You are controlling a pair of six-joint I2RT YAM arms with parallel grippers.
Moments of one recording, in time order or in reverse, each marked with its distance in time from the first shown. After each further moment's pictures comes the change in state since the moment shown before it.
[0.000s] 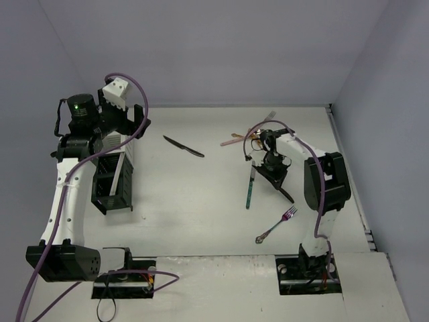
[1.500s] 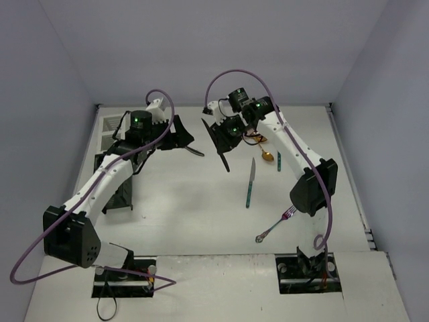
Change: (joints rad) left arm -0.332 0.127 -0.253 0.238 -0.174 -0.681; right arm 0.253 0.051 0.681 -0.056 -0.500 0.257
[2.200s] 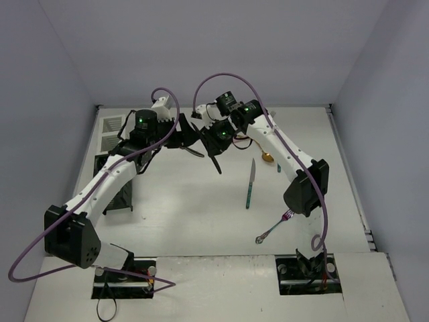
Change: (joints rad) left arm -0.046 0.012 0.020 0.065 0.002 -0.023; right arm 0.070 0.047 0.056 0.019 0.042 0.025
